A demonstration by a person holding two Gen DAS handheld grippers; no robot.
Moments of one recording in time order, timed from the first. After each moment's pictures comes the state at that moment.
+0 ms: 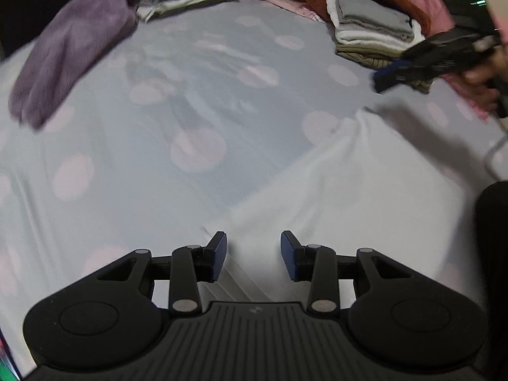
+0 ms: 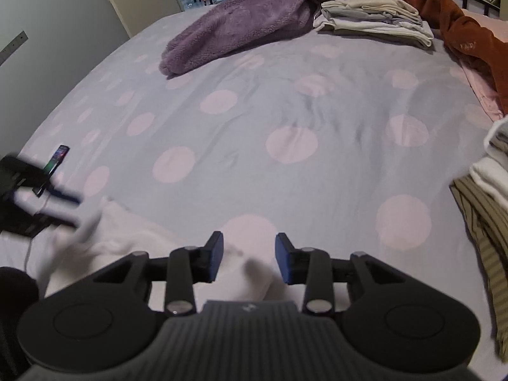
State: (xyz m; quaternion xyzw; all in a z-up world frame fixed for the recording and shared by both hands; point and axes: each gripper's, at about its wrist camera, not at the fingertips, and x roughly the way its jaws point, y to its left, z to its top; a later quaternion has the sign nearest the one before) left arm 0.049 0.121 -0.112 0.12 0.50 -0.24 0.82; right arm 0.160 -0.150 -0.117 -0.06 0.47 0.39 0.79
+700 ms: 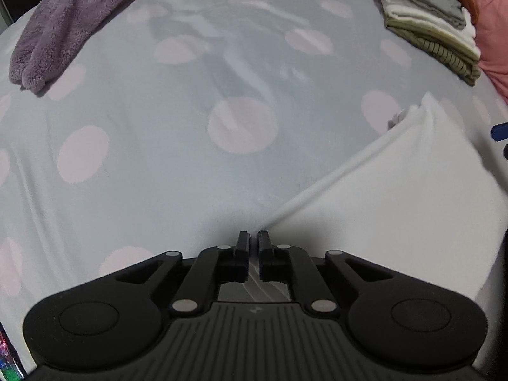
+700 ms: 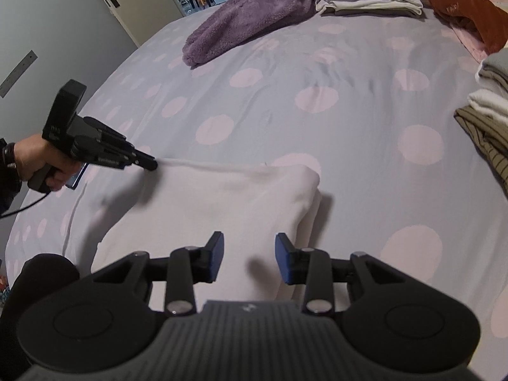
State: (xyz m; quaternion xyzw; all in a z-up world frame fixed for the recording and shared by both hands) left arm 0.089 0.143 -0.144 0.09 0.56 -0.18 0.80; right arm 0.079 -0.182 -0.118 0.00 0.49 0.39 0.78
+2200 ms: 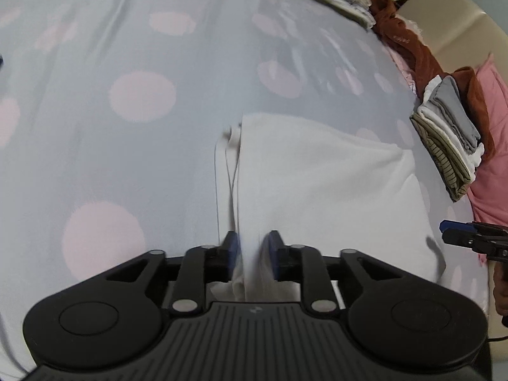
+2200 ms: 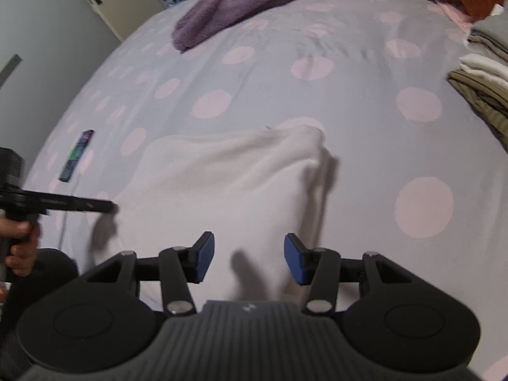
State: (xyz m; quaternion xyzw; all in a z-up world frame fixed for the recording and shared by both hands) left arm -0.060 0.173 -0.138 -0.19 0.53 -0.05 0.82; right arm 0.042 -0.178 -0.135 0.00 0.52 0.34 0.78
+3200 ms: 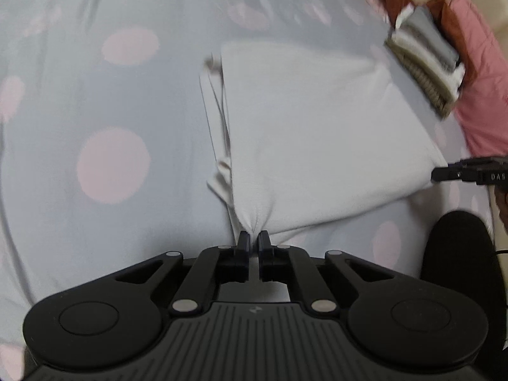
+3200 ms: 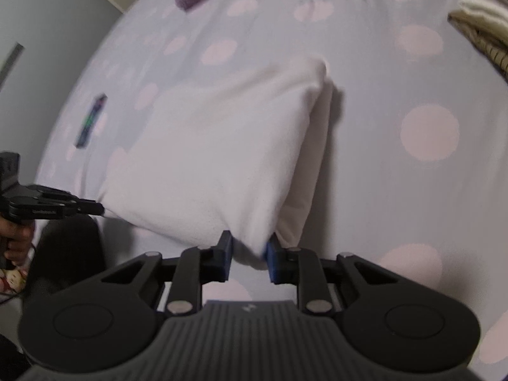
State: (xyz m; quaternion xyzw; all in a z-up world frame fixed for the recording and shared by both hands) left arm -0.113 0.151 -0.150 -0.12 0.62 -0.11 0.77; right arm 0.015 -0.197 -0.159 -0.01 0.60 0.36 0.71
